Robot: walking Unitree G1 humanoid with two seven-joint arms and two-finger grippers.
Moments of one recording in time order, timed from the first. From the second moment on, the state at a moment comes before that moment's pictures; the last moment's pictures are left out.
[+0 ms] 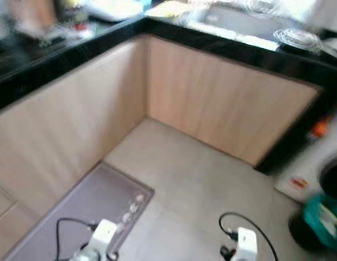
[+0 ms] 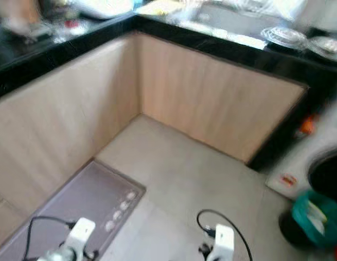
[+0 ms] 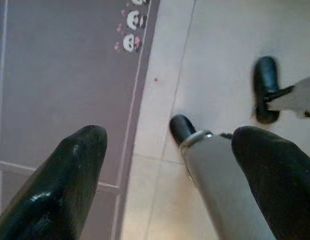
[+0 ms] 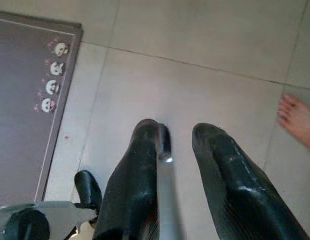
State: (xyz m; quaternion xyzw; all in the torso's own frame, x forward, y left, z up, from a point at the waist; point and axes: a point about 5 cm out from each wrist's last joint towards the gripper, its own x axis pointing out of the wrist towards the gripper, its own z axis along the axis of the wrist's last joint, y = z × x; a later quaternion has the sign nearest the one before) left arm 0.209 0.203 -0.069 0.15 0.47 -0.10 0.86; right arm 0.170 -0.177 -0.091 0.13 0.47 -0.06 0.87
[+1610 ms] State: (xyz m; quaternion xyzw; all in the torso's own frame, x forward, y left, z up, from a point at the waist) left arm 0.215 0.203 -0.065 0.17 0.46 -0.11 0.86; right arm 0.177 -0.174 -0.088 0.13 0.46 -0.07 0.88
